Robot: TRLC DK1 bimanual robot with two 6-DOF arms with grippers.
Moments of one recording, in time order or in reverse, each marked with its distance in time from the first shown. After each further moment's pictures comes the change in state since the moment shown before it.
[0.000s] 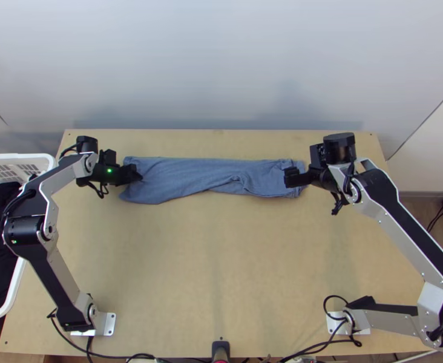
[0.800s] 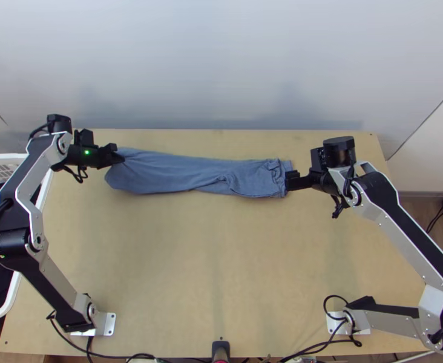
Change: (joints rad) left arm 0.061 -0.110 0.197 -0.253 -0.004 -0.011; right arm 0.003 -0.014 -0.030 -0.004 -0.001 0.023
